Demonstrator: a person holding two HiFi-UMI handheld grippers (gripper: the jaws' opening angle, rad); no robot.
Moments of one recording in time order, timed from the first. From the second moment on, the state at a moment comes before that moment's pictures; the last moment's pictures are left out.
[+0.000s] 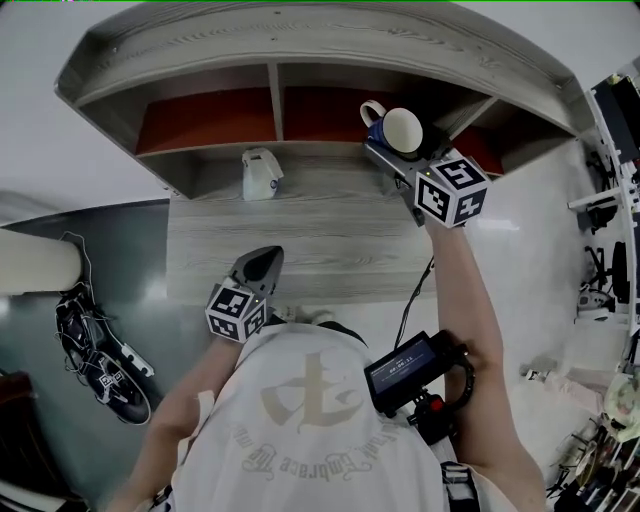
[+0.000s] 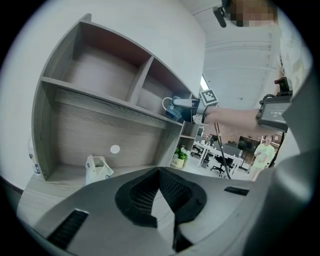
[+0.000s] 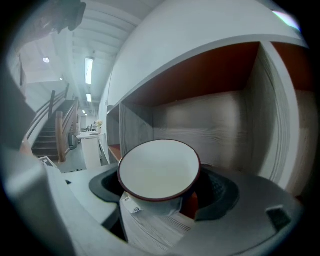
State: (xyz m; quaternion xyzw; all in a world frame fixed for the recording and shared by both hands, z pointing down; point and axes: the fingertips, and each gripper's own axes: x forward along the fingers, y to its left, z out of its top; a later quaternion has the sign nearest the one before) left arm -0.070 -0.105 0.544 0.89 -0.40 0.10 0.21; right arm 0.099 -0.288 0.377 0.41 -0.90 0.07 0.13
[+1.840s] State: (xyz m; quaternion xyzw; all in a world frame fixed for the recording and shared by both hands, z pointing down) left arm -0.103 -0.113 0.549 0.87 -0.43 0.09 0.22; right arm 0.077 -0.367 0.382 0.47 -0.87 0.10 0.13
